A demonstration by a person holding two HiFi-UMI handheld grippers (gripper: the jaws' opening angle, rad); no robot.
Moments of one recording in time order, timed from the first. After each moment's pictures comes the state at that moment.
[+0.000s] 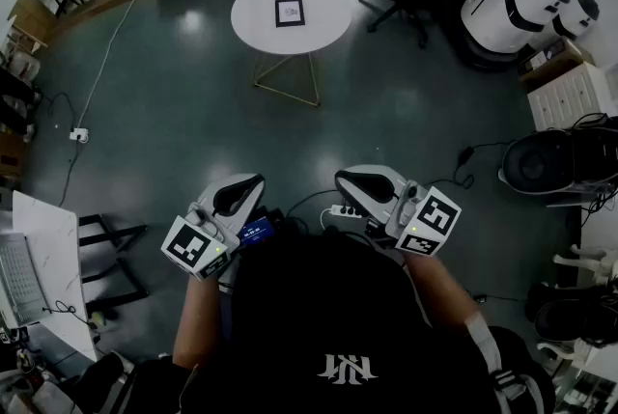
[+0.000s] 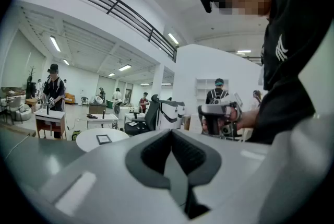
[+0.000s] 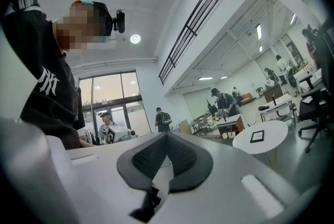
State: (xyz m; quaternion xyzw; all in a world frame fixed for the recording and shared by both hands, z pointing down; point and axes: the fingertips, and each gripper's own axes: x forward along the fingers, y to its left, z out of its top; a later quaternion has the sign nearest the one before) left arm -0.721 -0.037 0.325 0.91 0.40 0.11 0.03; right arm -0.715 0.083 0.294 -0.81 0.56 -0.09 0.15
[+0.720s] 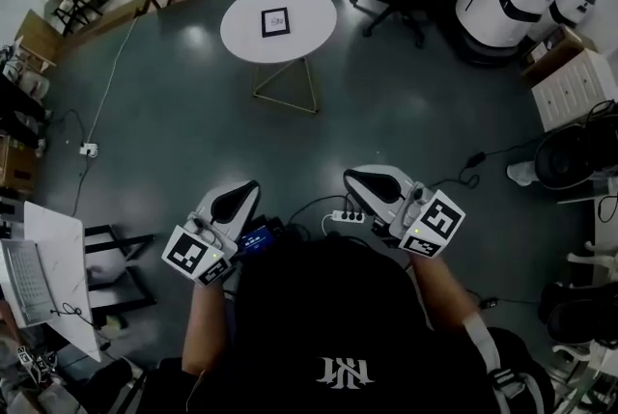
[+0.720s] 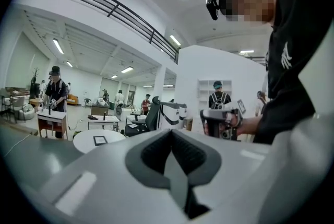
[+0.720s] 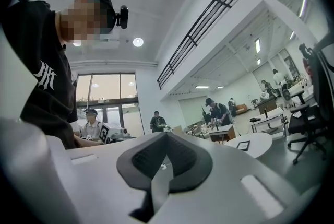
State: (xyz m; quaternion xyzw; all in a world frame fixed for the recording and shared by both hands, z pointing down) left arm -0.730 0.038 0.311 0.92 0.38 0.08 0.03; right arm -0.718 0.185 0.292 -0.83 0.54 -0.05 0.13
